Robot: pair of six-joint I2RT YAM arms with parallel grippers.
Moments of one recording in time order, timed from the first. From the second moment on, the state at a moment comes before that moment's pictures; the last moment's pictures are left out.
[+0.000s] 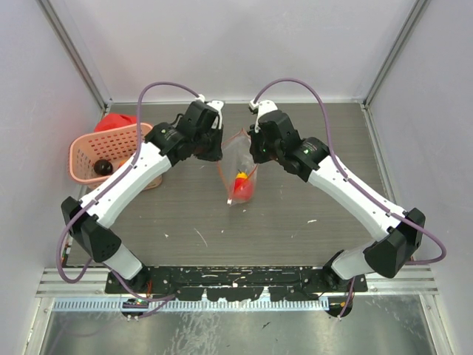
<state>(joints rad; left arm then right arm) -0.70 1.59 1.69 -0.90 -0.10 -0.40 0.70 1.42 1.45 -0.63 0.18 0.27</state>
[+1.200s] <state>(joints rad) -0.70 1.41 1.50 -0.74 -0.06 -0.62 1.00 1.42 1.33 -0.71 0.48 0.75</state>
